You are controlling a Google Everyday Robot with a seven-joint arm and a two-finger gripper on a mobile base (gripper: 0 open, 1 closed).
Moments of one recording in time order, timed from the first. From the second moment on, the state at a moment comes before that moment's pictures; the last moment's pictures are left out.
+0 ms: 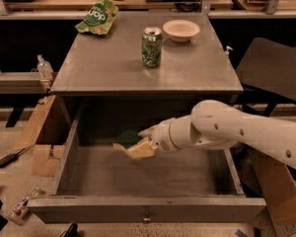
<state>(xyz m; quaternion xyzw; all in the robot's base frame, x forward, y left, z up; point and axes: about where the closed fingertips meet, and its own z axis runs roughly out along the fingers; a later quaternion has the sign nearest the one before) 0.543 0.014 0.688 -0.45 0.78 0.26 0.34</state>
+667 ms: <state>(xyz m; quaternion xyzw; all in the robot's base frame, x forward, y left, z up) 0.543 0.013 0.628 -0.49 0.75 0.30 0.33</state>
